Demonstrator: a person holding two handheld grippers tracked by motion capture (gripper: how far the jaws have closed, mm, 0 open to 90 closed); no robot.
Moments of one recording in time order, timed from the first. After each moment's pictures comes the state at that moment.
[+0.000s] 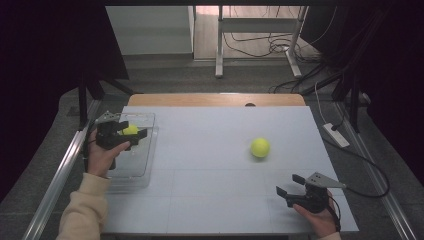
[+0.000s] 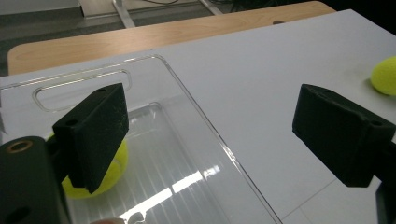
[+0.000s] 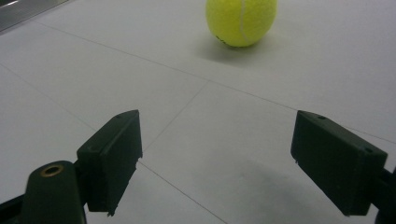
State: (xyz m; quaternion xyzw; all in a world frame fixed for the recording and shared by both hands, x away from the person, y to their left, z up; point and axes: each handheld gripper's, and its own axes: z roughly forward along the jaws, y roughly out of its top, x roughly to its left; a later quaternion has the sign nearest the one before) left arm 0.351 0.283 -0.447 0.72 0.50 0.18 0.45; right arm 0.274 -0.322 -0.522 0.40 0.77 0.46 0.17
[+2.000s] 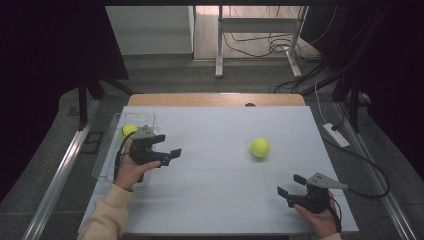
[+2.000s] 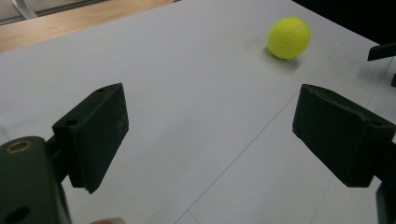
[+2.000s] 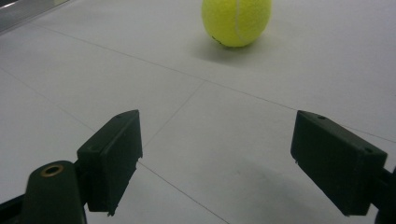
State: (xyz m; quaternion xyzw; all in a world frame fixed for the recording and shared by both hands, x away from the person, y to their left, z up) left arm 0.331 0.192 -0.459 0.78 0.39 0.12 0.47; right arm 0.273 -0.325 -0.522 0.40 0.77 0.47 0.18
